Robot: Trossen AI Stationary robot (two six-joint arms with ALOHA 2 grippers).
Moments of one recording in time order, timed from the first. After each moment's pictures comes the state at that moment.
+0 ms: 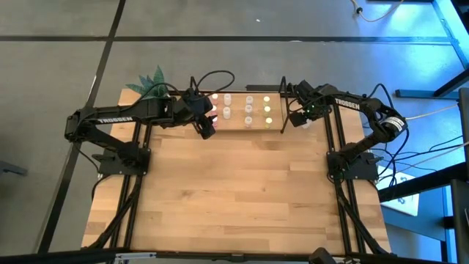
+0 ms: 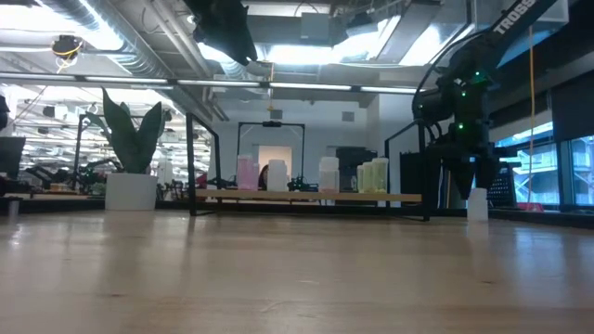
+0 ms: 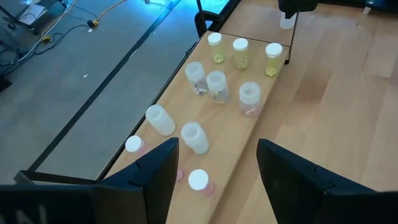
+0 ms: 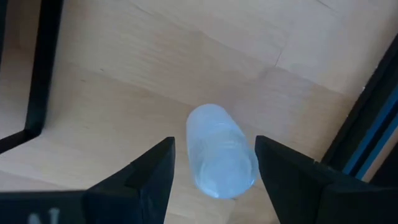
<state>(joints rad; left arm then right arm) 0.17 1.29 1.26 -0.69 -0.43 -0.12 -0.89 1.51 0.89 -0.88 0.08 0.31</state>
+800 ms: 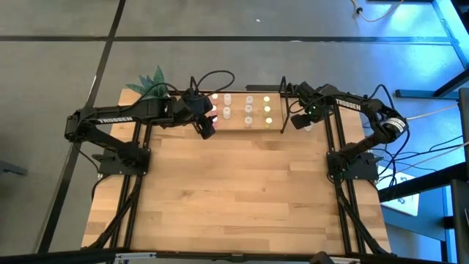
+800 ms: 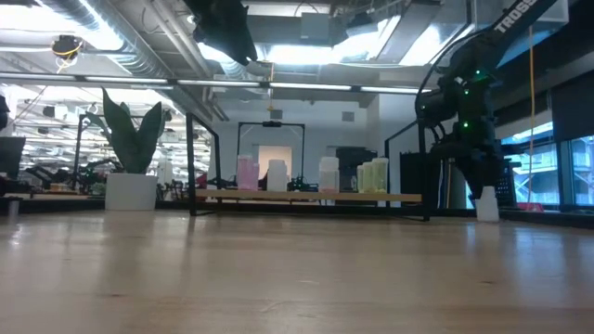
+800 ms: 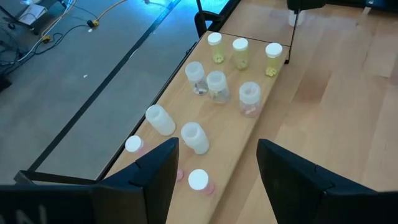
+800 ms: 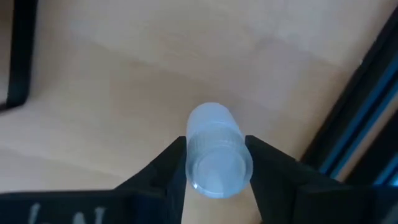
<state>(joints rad) 0.17 1.29 1.26 -0.69 -0.43 -0.12 -0.88 1.50 0.89 -0.95 0.09 0.30</state>
